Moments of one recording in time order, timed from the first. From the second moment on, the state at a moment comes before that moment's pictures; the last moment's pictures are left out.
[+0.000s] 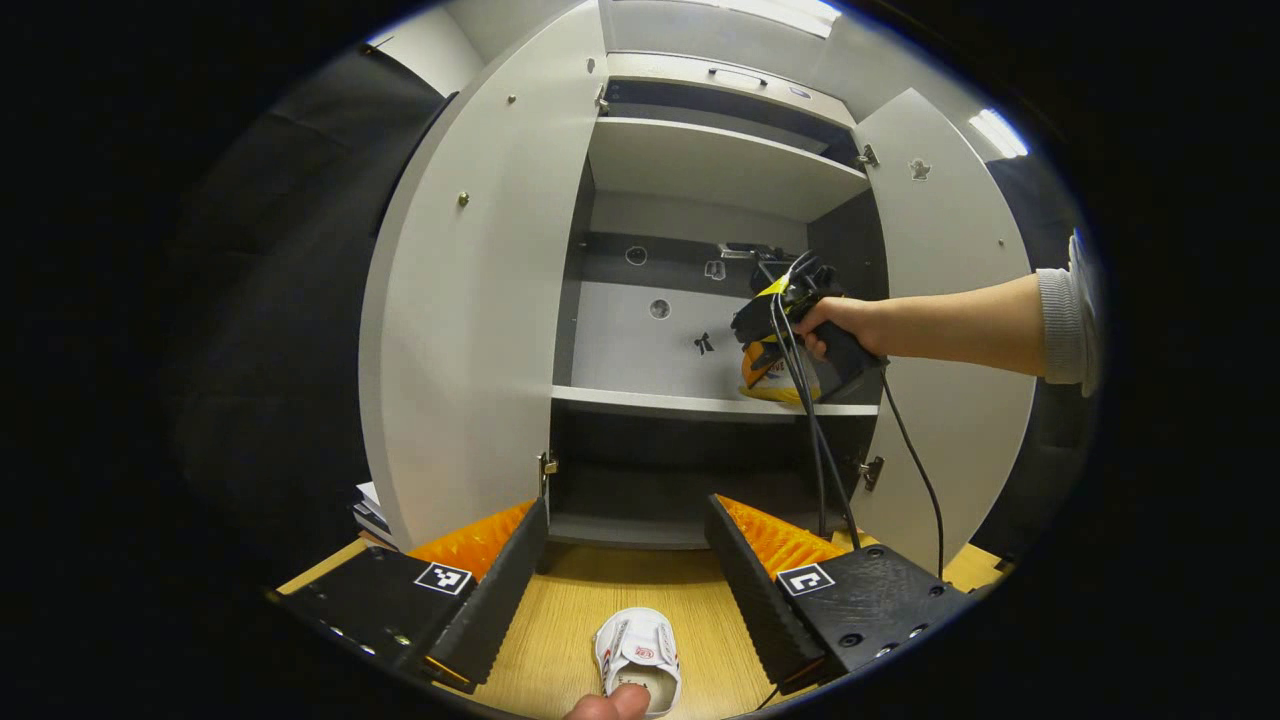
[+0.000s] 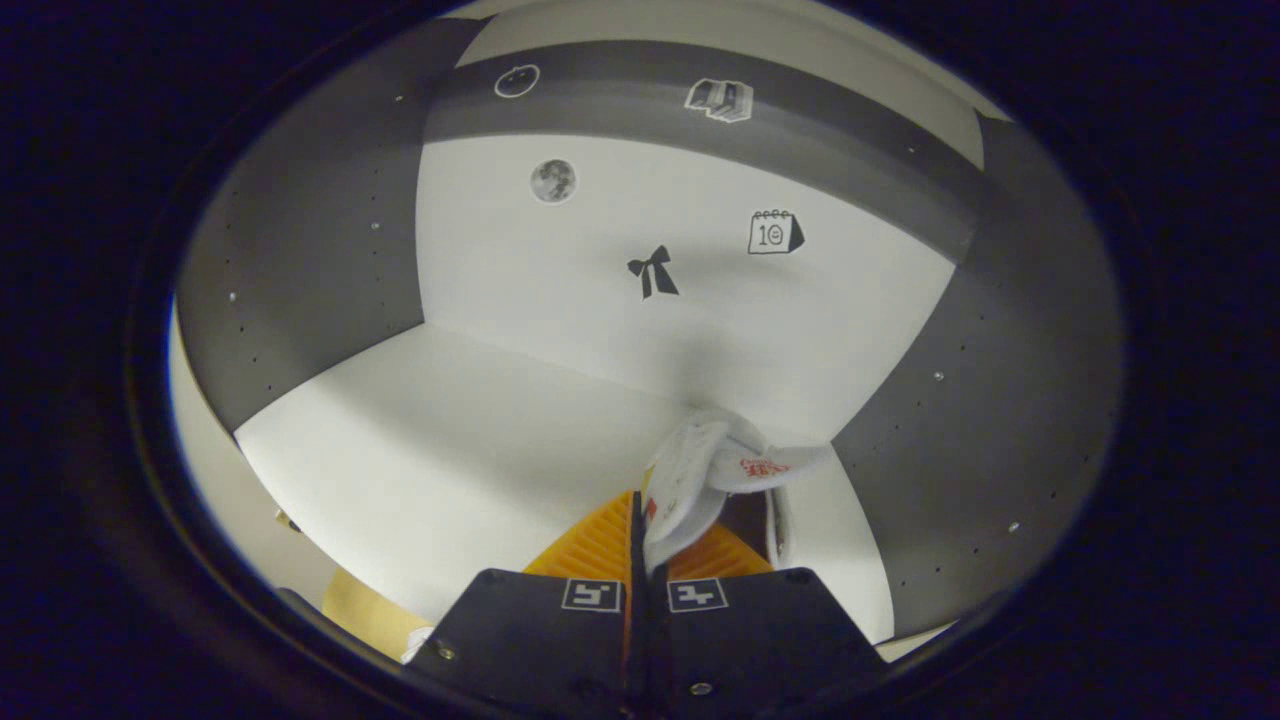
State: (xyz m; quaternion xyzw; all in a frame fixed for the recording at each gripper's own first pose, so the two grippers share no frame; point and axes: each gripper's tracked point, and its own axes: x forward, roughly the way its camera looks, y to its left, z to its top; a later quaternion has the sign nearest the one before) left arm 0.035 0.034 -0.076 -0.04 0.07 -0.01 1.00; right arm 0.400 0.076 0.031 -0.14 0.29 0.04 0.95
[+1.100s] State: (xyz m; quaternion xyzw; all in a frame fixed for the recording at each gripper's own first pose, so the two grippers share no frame) left arm 0.028 0.025 -0.074 -0.04 0.06 -0.02 1.00; right arm 0.235 0.067 0.135 -0.08 0.10 0.08 0.99
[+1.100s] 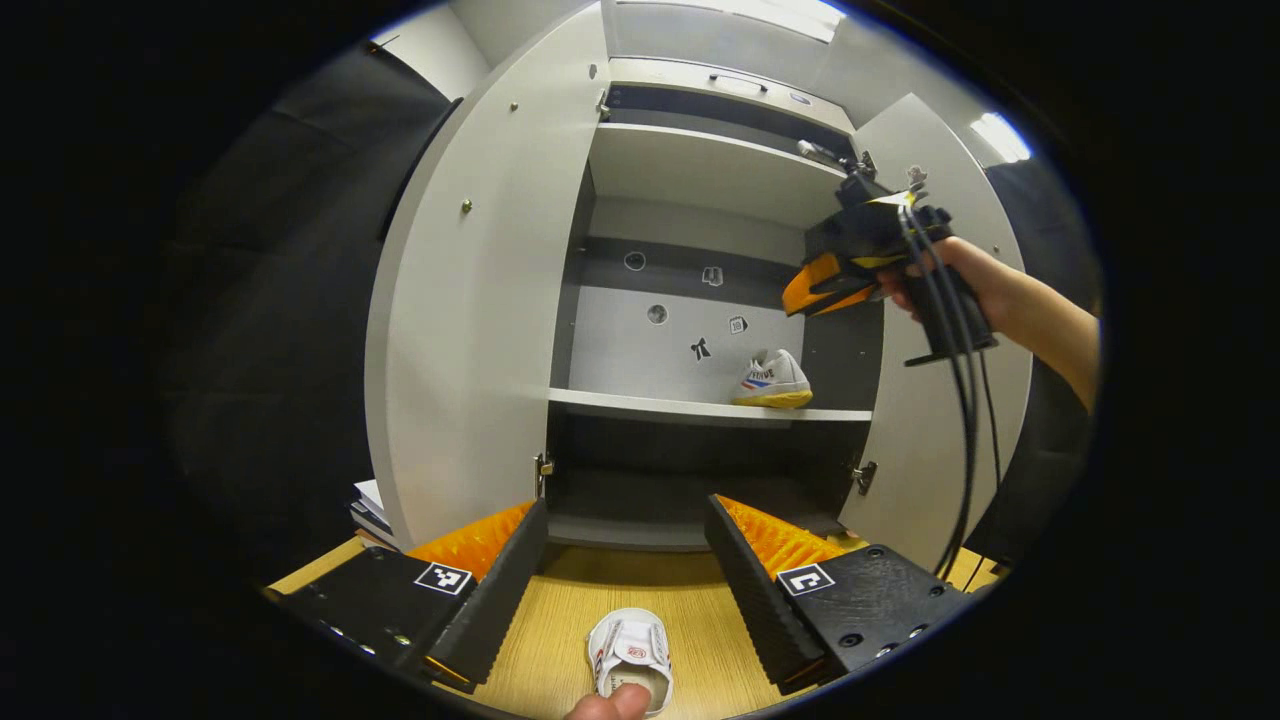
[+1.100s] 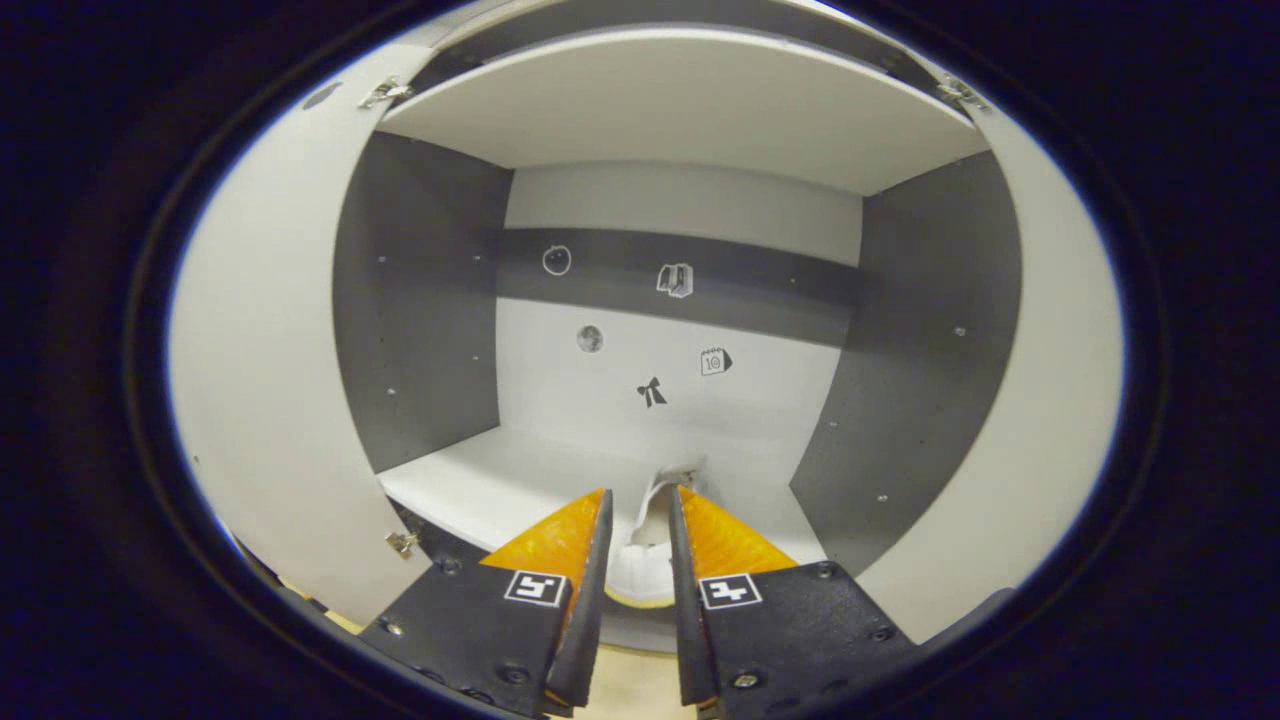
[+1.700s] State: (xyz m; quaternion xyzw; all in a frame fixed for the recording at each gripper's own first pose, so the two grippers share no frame) left arm -0.004 -0.002 -0.076 -0.02 0.06 -0.03 1.00; right arm 0.096 0.028 0.018 -0.02 0.02 0.04 1.00
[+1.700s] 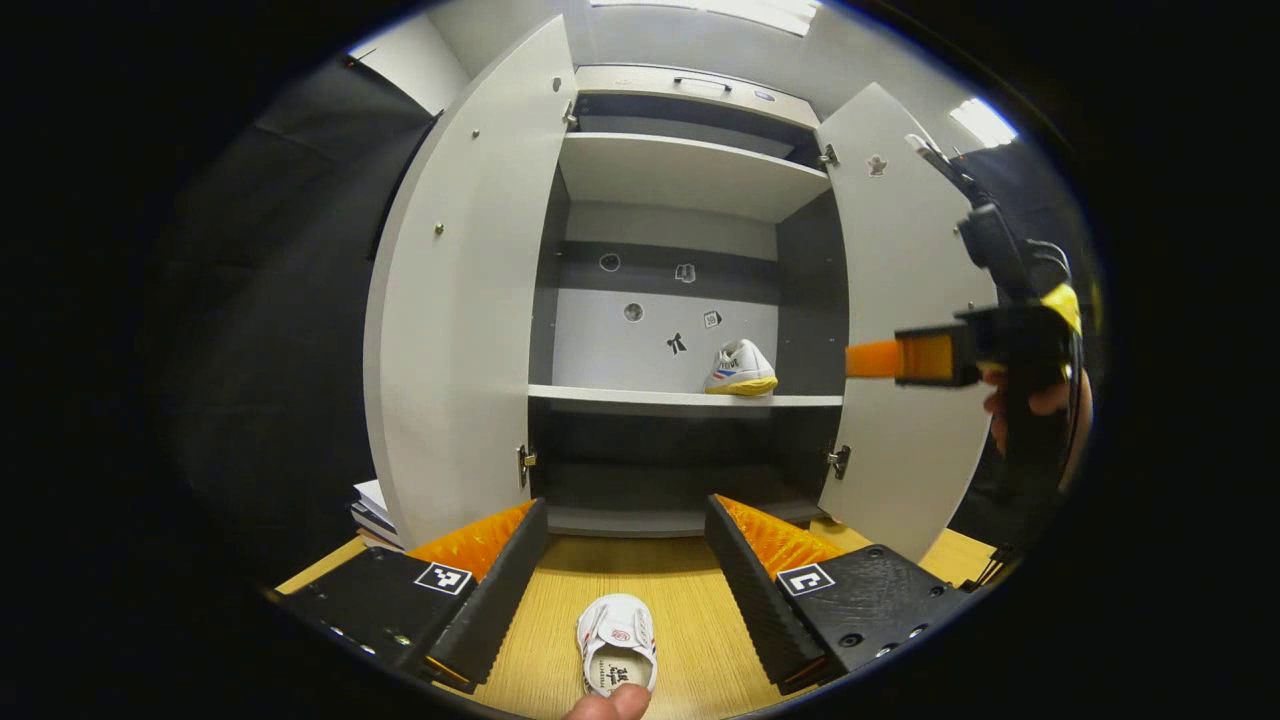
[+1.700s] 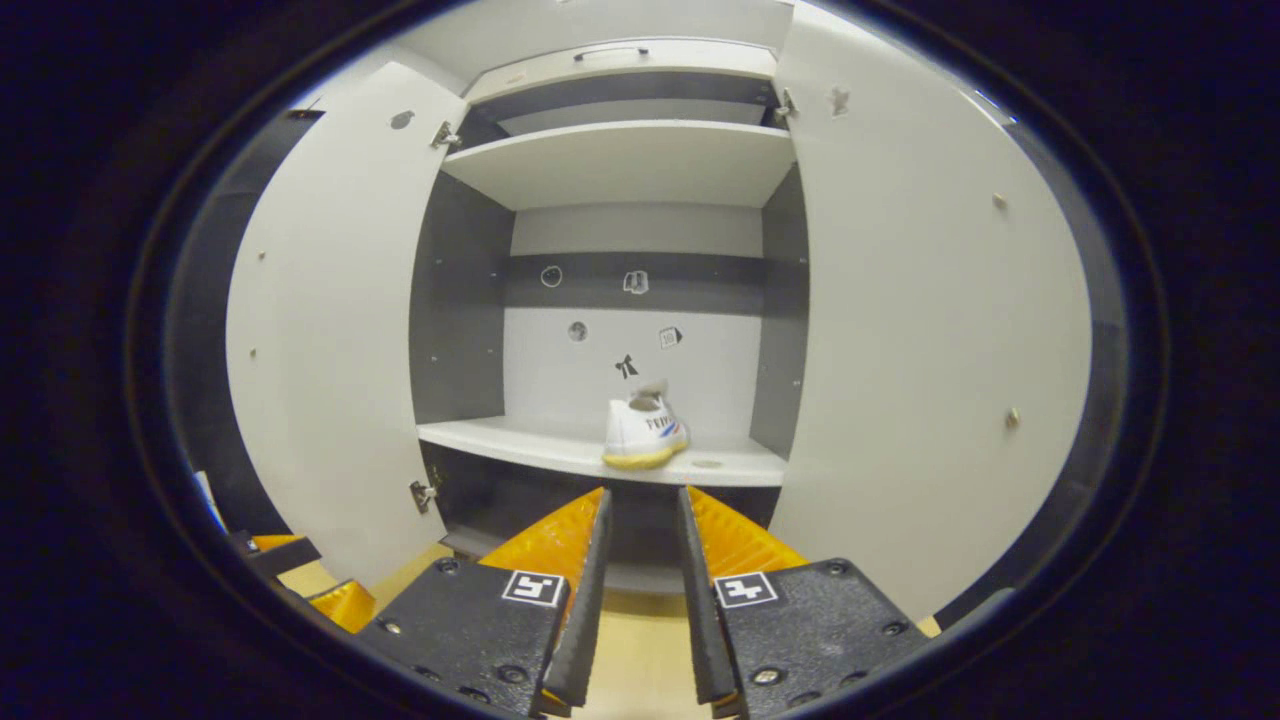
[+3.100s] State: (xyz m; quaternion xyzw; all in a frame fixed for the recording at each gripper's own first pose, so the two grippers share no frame) left arm -0.048 0.041 -0.325 -0.08 0.38 0.00 0.92; right arm 0.006 0.005 -0.069 -0.03 0.01 0.00 1.00
